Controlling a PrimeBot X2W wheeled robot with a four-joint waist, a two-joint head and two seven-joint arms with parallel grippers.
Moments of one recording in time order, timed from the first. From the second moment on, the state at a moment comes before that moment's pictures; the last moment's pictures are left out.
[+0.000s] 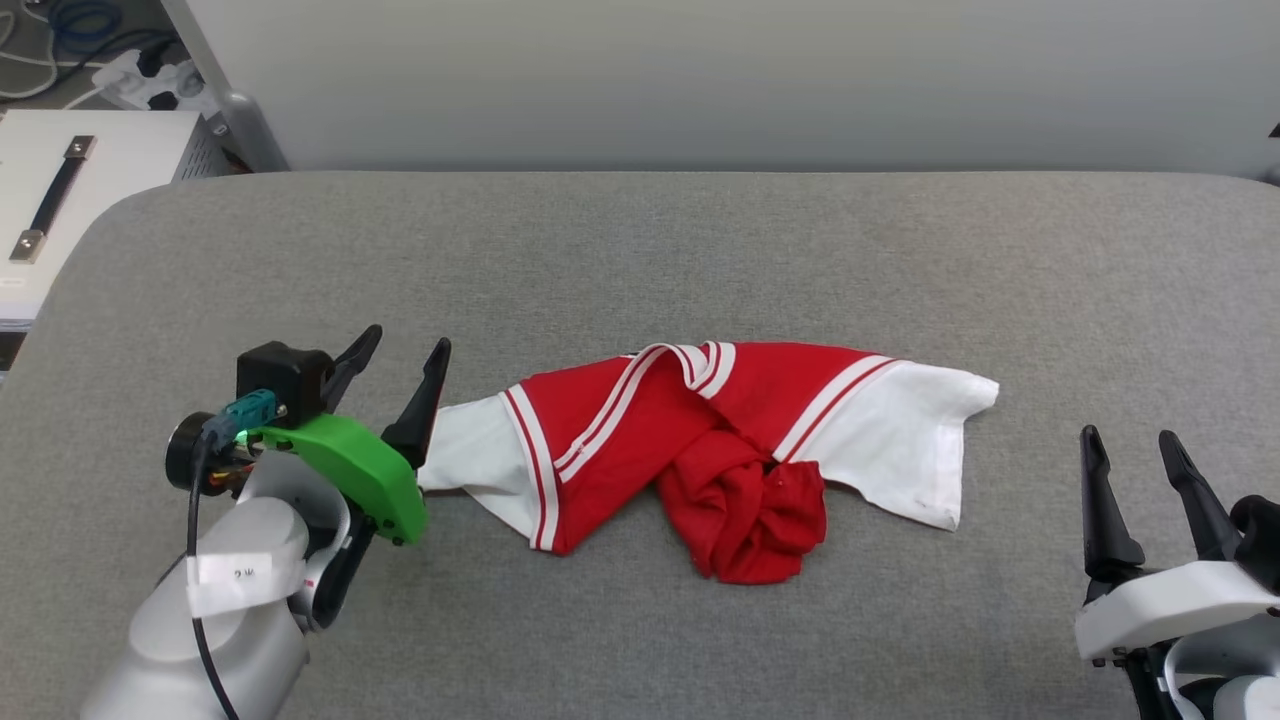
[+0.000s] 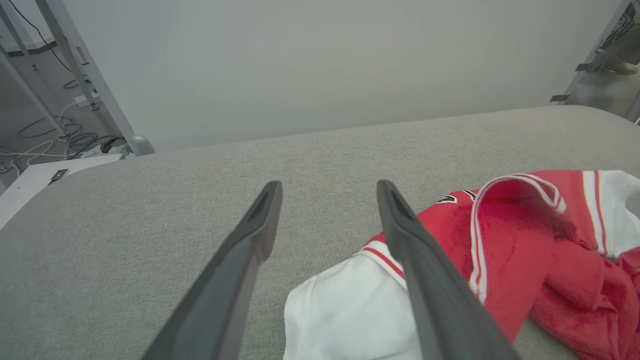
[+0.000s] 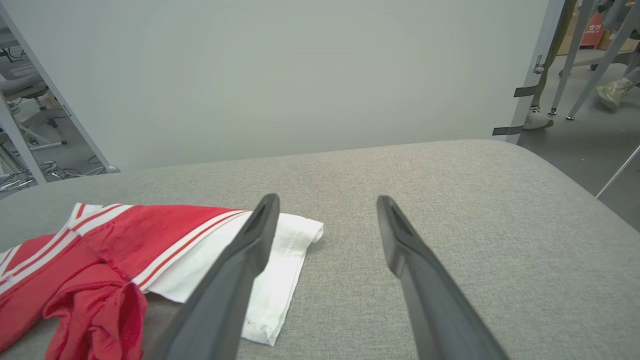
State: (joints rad) left arm -0.54 0.47 -0.64 0.55 -0.72 -0.06 -0.23; right arm 0.00 -0.10 -0.13 -0.01 0.21 0.13 -0.07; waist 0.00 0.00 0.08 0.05
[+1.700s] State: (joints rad) left arm -0.11 0.10 -0.16 -0.02 -0.17 -0.12 -0.26; right arm -0.16 -0.19 -0.16 0.07 0.15 0.13 0.91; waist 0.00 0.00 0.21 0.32
